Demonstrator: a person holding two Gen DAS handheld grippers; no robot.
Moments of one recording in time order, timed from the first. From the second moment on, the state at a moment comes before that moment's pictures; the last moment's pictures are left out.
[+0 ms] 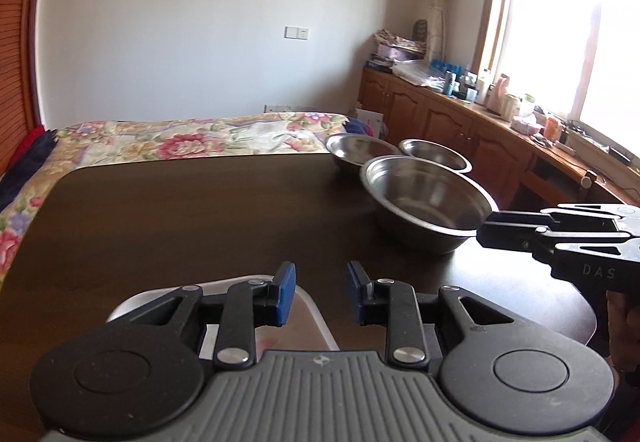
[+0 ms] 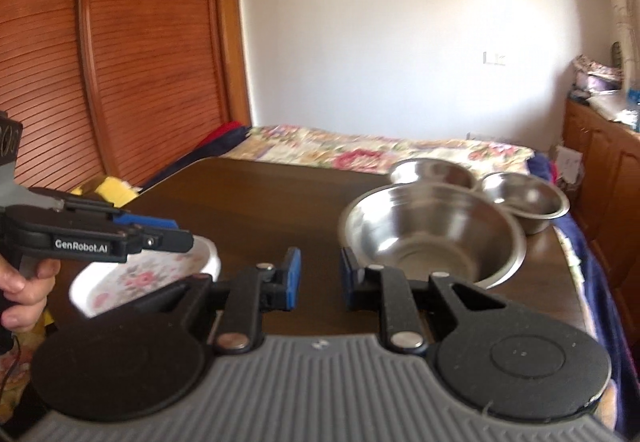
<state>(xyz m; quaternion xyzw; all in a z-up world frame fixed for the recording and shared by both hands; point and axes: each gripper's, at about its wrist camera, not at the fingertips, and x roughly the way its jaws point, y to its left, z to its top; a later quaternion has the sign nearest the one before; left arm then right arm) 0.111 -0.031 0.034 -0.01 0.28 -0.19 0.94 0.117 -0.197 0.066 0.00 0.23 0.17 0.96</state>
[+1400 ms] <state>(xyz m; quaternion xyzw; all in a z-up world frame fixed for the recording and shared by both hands) 0.207 -0.134 0.016 -0.03 0.31 -0.18 0.93 0.213 -0.307 0.033 0.02 0.24 0.14 0.96</state>
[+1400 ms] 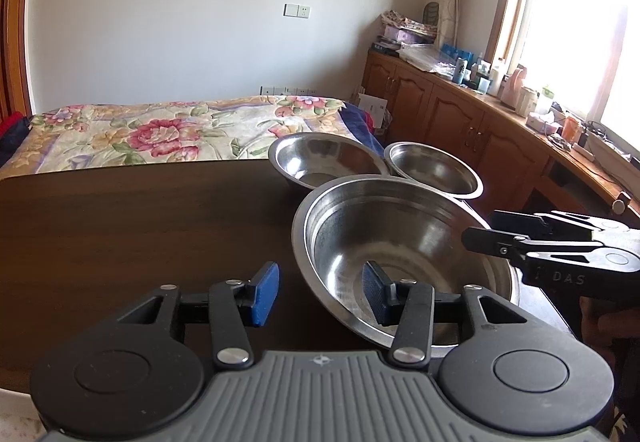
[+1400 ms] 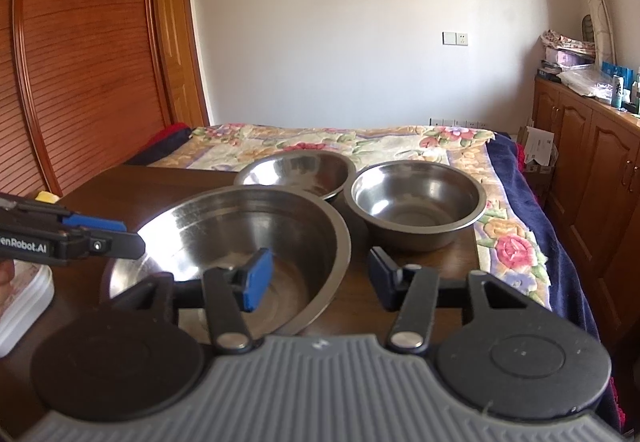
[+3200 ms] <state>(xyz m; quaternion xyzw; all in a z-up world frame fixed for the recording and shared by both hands) 0.181 -0.120 0.024 -0.04 0.30 -0.21 0.93 0.187 -0.291 0.037 0.07 0.24 0.14 0.96</state>
